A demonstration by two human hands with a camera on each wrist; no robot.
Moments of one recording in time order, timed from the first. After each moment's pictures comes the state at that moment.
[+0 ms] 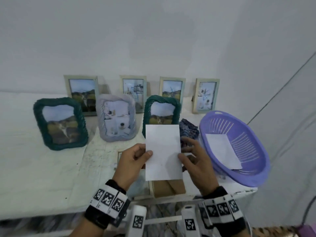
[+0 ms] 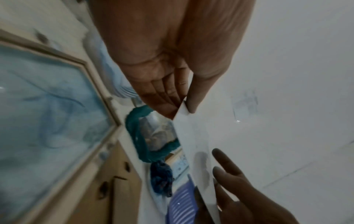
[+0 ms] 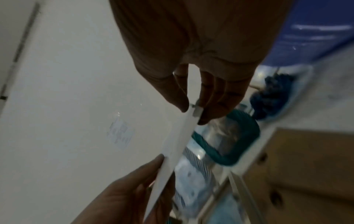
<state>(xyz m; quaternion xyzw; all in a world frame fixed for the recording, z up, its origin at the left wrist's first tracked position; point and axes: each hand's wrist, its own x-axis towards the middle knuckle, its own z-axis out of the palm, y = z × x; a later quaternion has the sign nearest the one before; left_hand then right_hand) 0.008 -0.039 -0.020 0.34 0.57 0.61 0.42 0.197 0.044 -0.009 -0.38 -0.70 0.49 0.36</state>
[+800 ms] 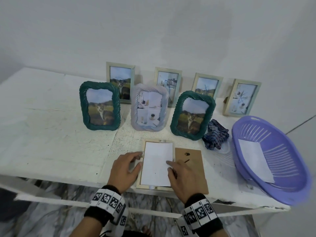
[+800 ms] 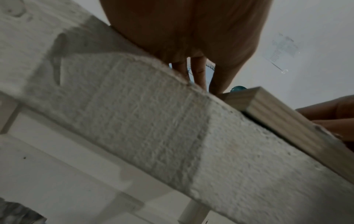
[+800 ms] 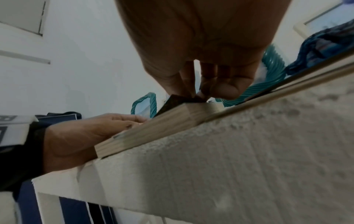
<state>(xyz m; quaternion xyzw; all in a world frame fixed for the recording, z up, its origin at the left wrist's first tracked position) -0.062 -0.124 -0.117 0.45 0.77 0.42 0.16 0.126 -0.009 -0.073 -0.38 -0.88 0.26 0.14</state>
